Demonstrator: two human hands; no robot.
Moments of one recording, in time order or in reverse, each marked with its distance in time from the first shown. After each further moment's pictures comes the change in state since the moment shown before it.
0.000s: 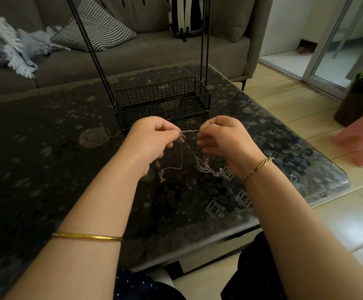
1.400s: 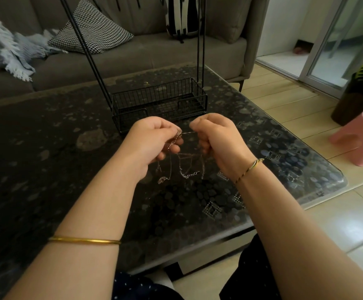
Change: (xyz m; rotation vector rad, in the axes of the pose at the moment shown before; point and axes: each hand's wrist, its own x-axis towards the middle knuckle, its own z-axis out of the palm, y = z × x) left_hand -0.004 0.008 0.001 -0.128 -0.042 -0.061; right_hand -0.004 -0.005 0.006 0.092 -0.009 -0.041
